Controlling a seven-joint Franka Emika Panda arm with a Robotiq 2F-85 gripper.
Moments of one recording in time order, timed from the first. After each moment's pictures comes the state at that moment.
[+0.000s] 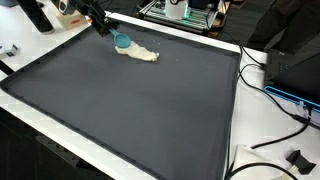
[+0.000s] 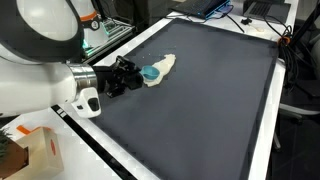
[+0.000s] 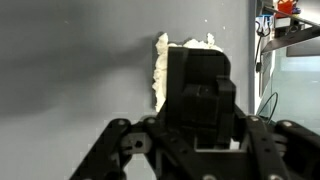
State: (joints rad) arm -0.43 0.55 -0.25 -1.91 0.82 1.65 -0.95
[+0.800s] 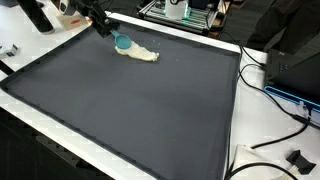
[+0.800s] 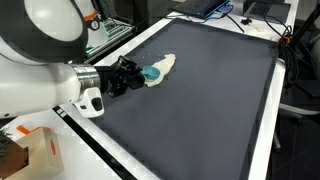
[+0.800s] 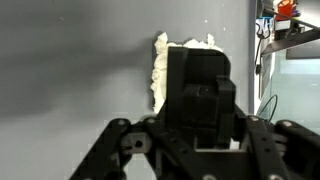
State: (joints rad) arm -0.43 0.55 -0.23 -1.91 0.82 1.65 -0.95
